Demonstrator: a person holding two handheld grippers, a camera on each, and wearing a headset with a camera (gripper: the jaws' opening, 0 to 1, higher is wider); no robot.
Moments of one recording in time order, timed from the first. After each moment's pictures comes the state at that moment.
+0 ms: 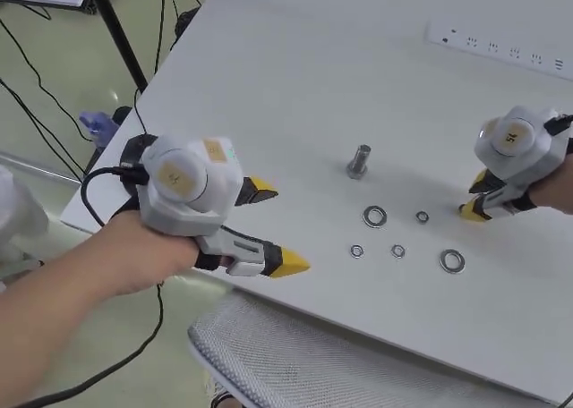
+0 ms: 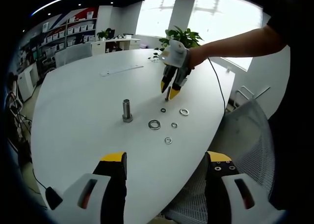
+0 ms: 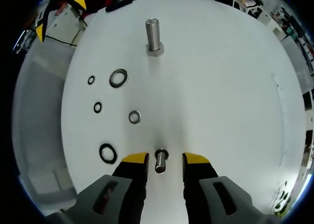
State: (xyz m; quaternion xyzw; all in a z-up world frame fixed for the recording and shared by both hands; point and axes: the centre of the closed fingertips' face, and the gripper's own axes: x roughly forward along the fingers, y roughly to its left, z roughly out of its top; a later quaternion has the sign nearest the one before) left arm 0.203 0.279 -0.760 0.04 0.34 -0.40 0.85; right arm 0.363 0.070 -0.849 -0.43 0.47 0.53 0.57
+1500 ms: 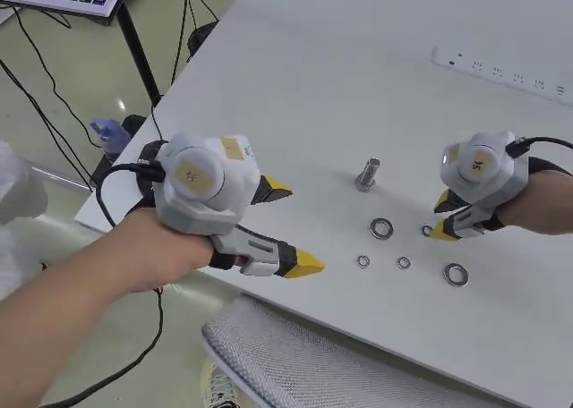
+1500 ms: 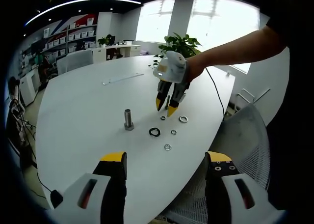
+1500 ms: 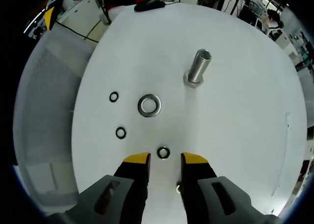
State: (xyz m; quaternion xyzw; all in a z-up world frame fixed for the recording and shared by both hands) left arm 0.201 0.280 -0.740 0.04 0.32 -0.40 0.86; right arm 0.325 0.128 -0.855 -0.46 0.42 0.59 0.52
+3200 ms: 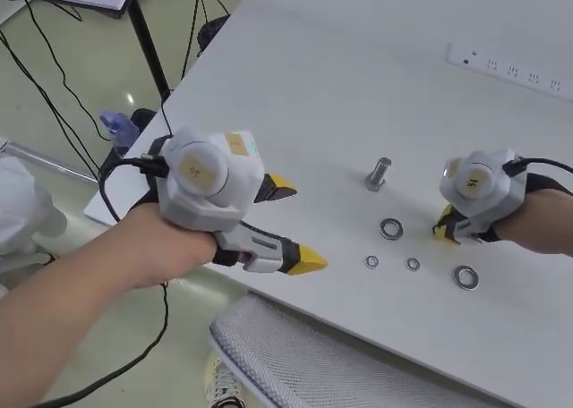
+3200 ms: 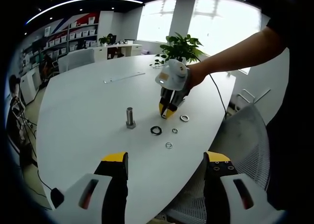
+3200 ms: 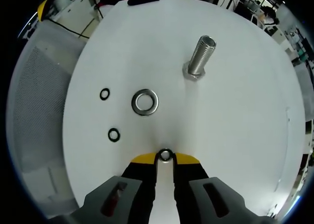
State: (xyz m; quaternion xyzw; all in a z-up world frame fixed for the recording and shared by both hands) left arm 0.201 0.286 -0.742 0.04 0.32 -0.40 0.86; right arm 0.326 0.124 -0.871 -0.47 0.42 0.56 0.54
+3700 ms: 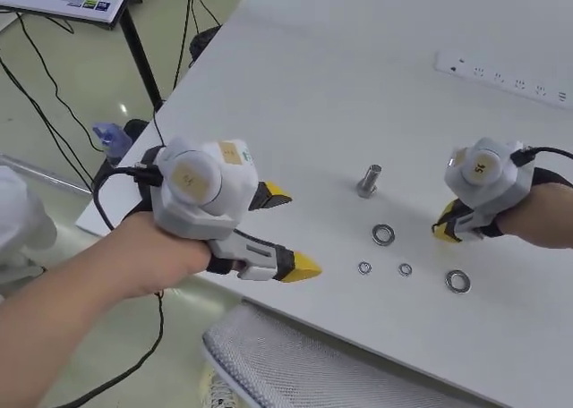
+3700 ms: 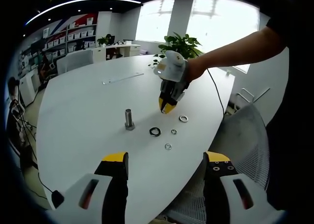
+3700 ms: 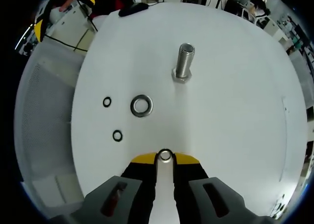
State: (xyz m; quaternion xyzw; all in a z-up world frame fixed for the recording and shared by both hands) left arm 0.202 0.283 -0.740 0.04 0.32 -0.40 0.86; right arm 0.331 0.120 -0.846 -0.43 0.45 0.55 0.56
